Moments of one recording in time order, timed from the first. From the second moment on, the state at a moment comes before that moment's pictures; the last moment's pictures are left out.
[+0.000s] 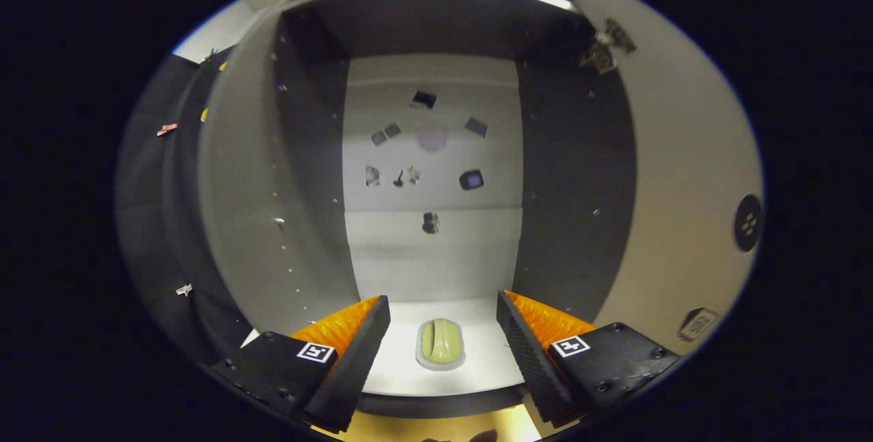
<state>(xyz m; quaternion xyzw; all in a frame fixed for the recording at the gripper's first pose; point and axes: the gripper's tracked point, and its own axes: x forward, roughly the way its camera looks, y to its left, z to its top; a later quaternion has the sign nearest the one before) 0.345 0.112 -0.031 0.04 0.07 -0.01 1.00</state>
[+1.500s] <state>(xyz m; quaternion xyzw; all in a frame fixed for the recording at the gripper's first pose) -0.003 -0.203 0.012 0.02 0.00 -0.22 0.98</state>
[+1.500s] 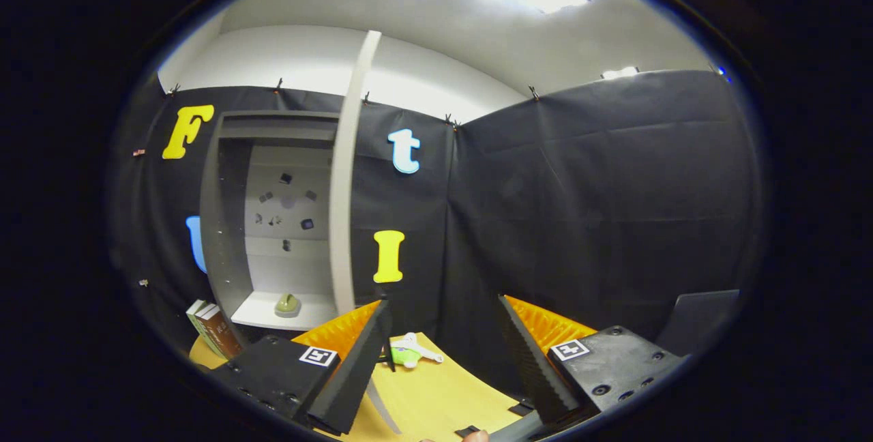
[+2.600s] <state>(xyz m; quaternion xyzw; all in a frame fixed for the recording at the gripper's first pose) 0.049 -0.161 -0.032 0.02 0.06 -0.18 0.98</state>
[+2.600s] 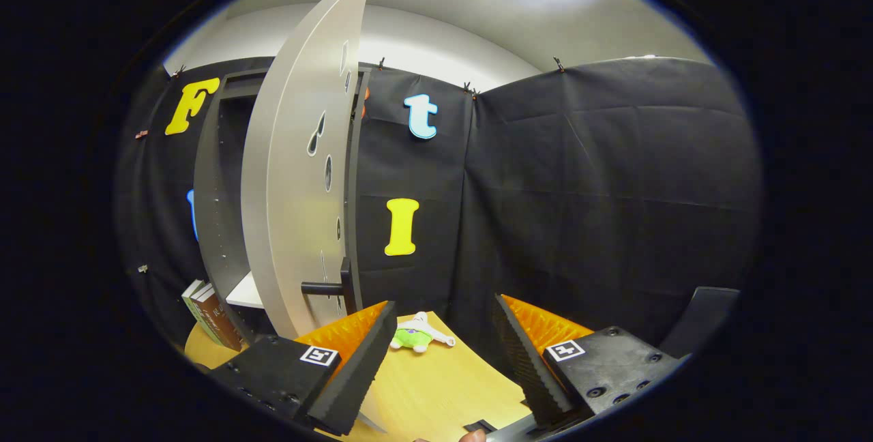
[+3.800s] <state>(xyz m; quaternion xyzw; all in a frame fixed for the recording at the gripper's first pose) 0.087 0.084 -0.016 0.07 0.07 0.06 0.99</state>
